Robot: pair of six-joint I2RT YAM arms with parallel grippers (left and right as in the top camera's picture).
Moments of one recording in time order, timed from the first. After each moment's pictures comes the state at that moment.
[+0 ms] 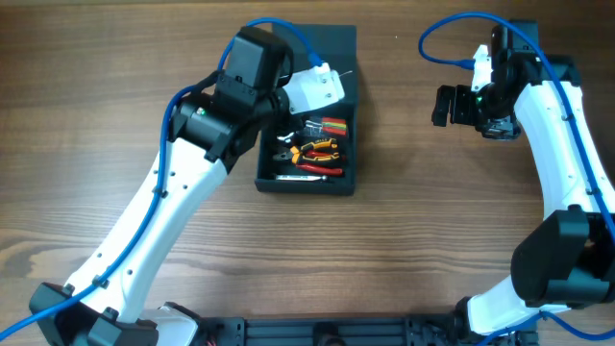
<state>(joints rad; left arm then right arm) -0.49 1.54 1.52 -0.77 0.05 0.85 -0.05 1.76 1.53 -1.11 -0.09 0.07</state>
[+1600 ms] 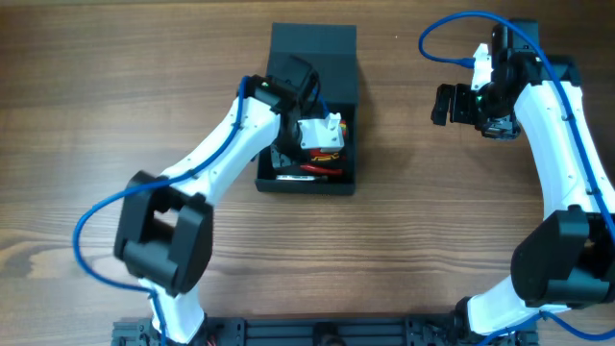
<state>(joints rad) -0.50 1.95 1.52 -1.03 0.12 0.93 -0.05 1.76 1.53 -1.10 -0.10 0.08</state>
